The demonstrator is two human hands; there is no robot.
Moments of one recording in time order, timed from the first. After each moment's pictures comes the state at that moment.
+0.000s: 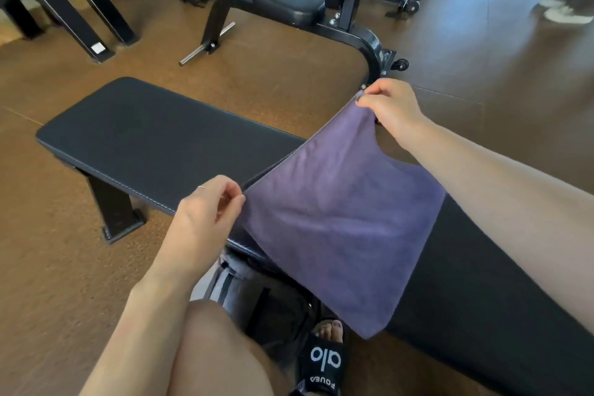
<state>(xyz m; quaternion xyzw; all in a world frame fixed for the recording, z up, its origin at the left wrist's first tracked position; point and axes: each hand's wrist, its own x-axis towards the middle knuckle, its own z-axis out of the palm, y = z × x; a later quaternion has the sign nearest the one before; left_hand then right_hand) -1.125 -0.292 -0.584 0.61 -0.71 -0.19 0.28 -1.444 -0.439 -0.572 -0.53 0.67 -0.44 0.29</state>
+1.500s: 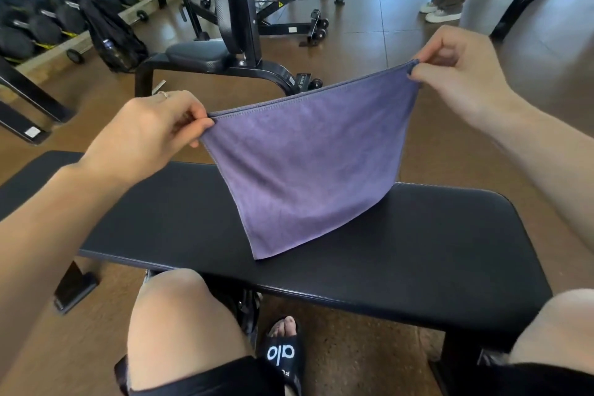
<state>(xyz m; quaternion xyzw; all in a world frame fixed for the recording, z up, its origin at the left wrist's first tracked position) -1.253 -0.312 -0.437 0.26 -0.93 0.07 0.25 -1.652 -0.204 -0.452 -0.54 0.62 -0.56 0.12</state>
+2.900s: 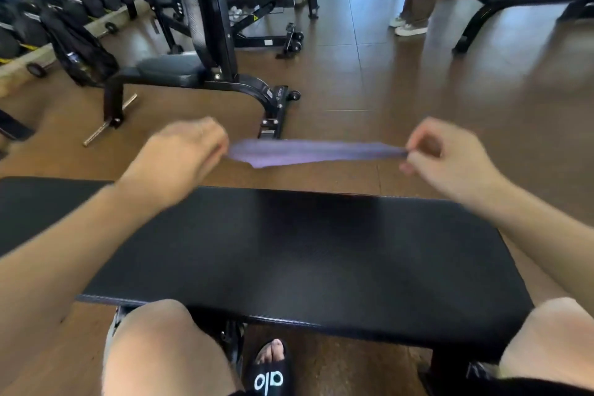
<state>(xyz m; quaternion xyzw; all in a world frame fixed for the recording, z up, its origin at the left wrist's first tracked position) -1.300 -0.352 -0.481 0.23 -0.95 0.15 0.18 -1.643 -0.145 -0.501 -0.52 0.76 -0.39 0.06</state>
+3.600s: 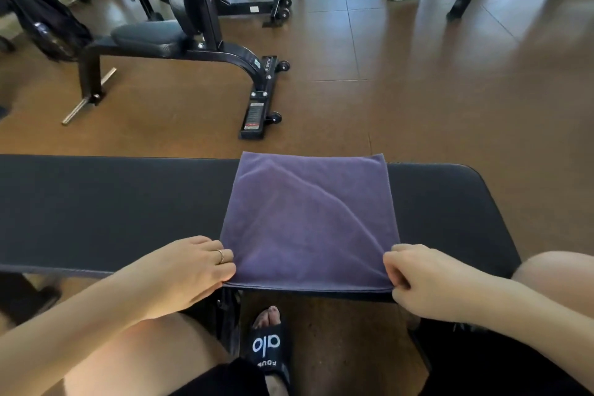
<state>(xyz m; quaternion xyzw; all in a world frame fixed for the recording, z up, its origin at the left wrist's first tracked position) -1.238 -0.255 -0.598 0.03 -0.99 0.05 -0.11 -1.571 -0.044 -0.591 -0.60 0.73 0.02 0.31</state>
